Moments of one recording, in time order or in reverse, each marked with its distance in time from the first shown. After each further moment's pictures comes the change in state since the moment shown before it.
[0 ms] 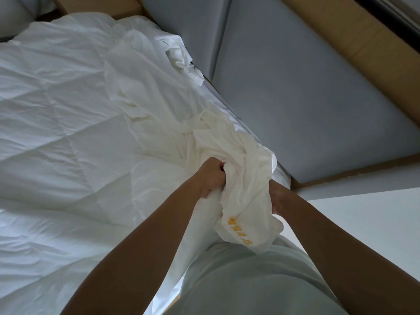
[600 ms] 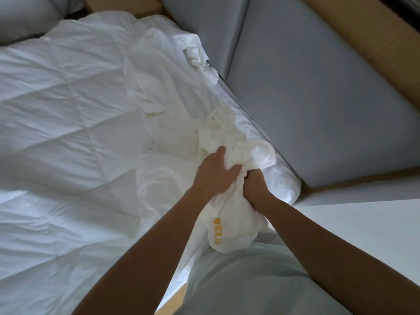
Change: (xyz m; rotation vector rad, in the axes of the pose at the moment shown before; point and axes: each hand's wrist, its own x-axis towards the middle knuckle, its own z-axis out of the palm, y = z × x) left_hand -0.026 -0.002 0.004 0.396 0.388 0.169; right_hand 0.009 0.003 0.063 -0.355 0.235 -0.421
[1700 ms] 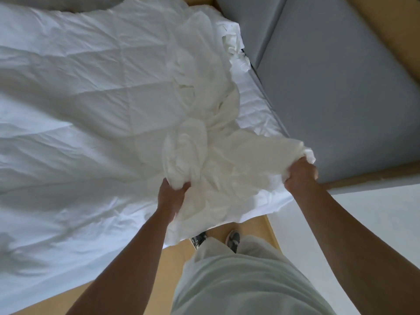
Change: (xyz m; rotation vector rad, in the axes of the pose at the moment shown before) left_hand -0.174 -0.145 0.079 -0.601 0.473 -0.690; right_hand -0.019 0.053 -0.095 -0.502 0.302 0.252
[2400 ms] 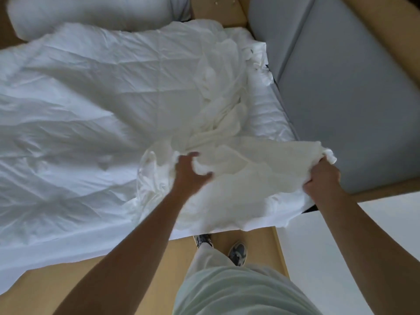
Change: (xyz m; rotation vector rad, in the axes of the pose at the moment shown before) left_hand -0.096 0.059 0.021 0.353 0.078 0.406; right_hand 0.008 0.032 -0.064 0.069 -0.021 -0.235
